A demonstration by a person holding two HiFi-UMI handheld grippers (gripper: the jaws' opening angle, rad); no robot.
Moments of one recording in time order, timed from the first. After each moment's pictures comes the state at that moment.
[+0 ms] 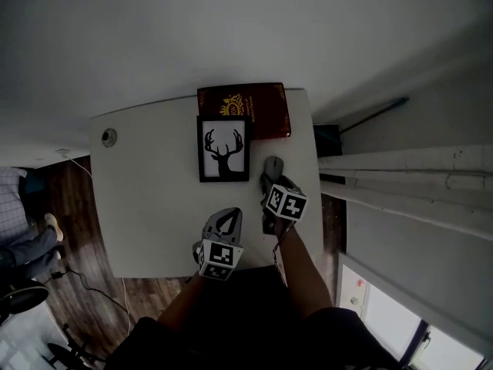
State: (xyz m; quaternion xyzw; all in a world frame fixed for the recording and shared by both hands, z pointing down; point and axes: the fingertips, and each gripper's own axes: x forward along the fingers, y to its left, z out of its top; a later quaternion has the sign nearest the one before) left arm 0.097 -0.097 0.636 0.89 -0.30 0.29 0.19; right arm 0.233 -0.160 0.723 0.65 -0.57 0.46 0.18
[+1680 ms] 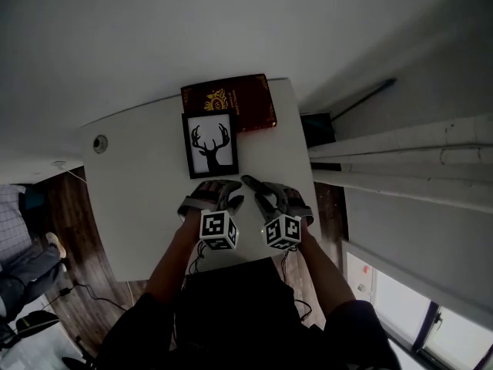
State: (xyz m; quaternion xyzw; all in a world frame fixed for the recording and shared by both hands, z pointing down) left arm 0.145 -0.101 0.669 0.88 0.01 0.45 -0.18; right arm 0.182 -0.091 0.696 0.39 -0.78 -0.01 0.48
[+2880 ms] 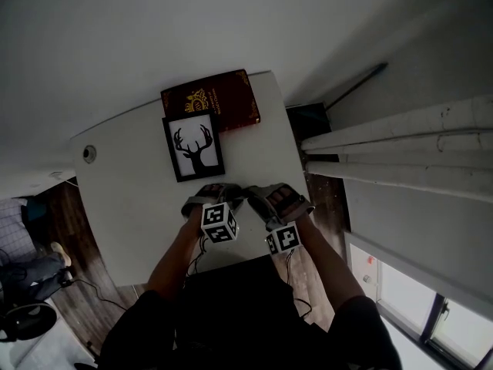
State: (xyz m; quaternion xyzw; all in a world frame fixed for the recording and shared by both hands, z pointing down) left arm 0.179 -0.072 0.718 0.87 0.08 0.47 -0.09; right arm 0.177 -0.067 0.680 0.25 -0.78 -0.25 0.52
